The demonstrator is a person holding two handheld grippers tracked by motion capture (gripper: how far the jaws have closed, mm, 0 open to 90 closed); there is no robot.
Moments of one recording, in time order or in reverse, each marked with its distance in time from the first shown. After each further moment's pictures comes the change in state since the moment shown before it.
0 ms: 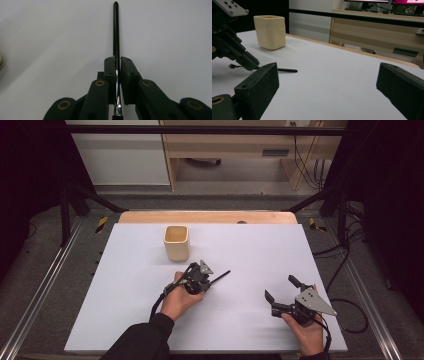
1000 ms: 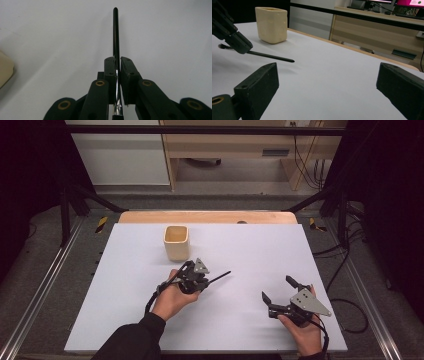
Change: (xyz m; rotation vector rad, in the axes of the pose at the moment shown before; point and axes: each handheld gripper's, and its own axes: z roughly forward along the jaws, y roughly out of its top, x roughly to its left) left arm 0.003 0.002 -0.027 -0.032 -0.047 0.061; right arm 0.008 0.000 0.004 0.032 0.000 -0.060
